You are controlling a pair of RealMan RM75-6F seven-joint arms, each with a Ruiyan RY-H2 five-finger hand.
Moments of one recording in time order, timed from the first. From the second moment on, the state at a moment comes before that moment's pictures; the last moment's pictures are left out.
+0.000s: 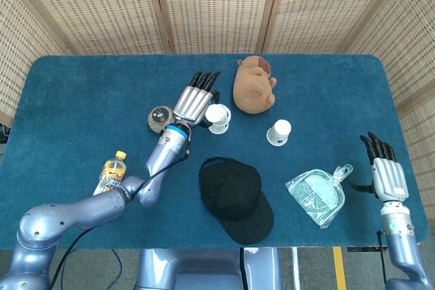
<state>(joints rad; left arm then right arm) -1.18 -1.84 -0.43 -0.96 1.00 0.84 0.40 0.26 -1.29 0.19 -1.42 -1.26 1.23 0.12</state>
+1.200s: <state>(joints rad) -0.79 -1.43 -0.18 -1.58 1.09 1.15 0.40 0.25 -1.30 0.17 -1.43 -1.30 1.26 0.10</state>
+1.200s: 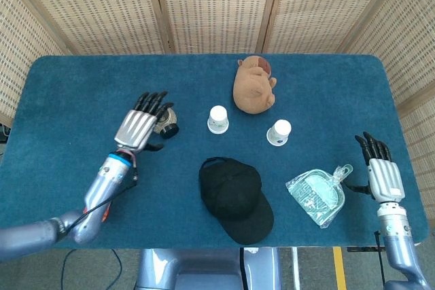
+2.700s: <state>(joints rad) -0.37 -1.32 0.00 -1.62 1.32 1.35 0.30 0.76 -1.50 0.34 -1.30 -0.95 0.85 -0.34</state>
